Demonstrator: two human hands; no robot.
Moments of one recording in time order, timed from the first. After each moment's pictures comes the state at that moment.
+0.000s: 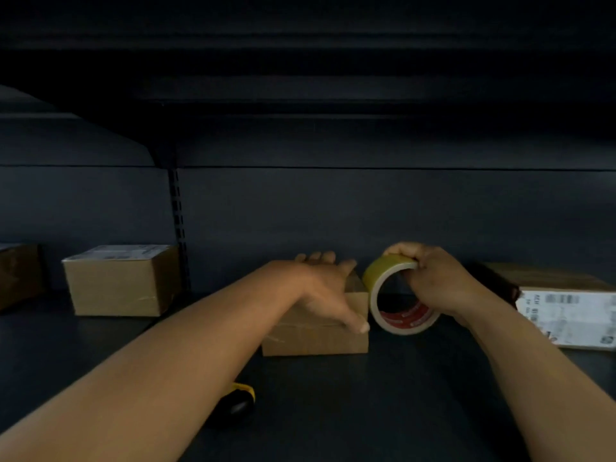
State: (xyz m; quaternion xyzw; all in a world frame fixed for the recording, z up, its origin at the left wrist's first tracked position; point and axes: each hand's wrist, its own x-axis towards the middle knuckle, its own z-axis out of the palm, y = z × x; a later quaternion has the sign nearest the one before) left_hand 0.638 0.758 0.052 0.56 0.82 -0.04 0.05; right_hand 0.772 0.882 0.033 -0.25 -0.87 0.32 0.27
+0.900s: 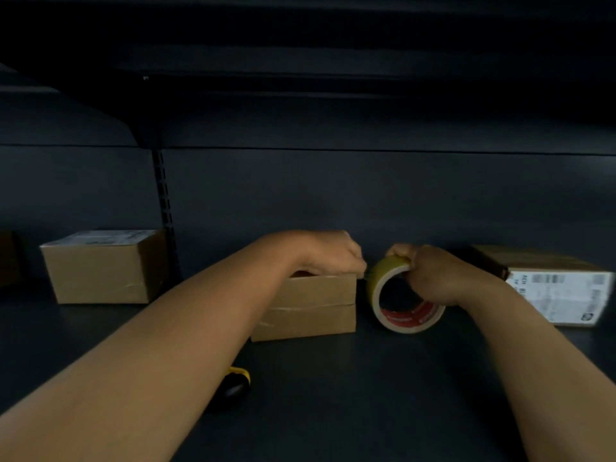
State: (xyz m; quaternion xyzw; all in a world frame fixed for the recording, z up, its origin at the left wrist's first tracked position) left_hand 0.631 0.780 0.060 0.60 0.79 0.09 0.12; right_hand 0.777 0.882 0.034 -0.32 -0.93 0.17 0.11
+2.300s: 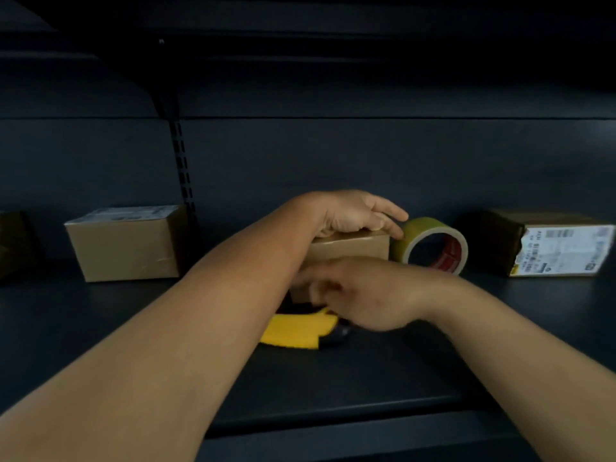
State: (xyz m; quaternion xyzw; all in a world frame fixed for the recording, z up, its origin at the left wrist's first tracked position) left_hand 0.607 0.769 0.056 0.65 0.65 0.26 0.29; right_hand 0.733 0.747 0.018 -0.08 -0.98 0.18 -0.02
